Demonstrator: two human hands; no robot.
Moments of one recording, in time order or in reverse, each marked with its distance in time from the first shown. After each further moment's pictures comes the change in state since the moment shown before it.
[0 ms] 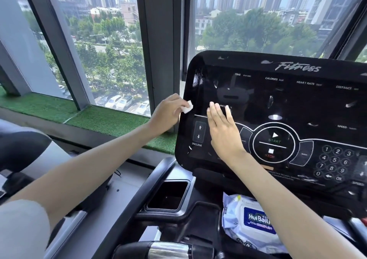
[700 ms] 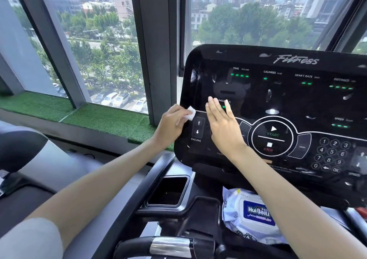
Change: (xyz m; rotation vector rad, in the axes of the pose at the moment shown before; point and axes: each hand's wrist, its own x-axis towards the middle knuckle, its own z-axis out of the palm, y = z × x) left_hand -0.033 0.006 0.038 -0.177 0.113 0.029; right_hand -0.002 0.003 0.002 0.126 0.013 -0.010
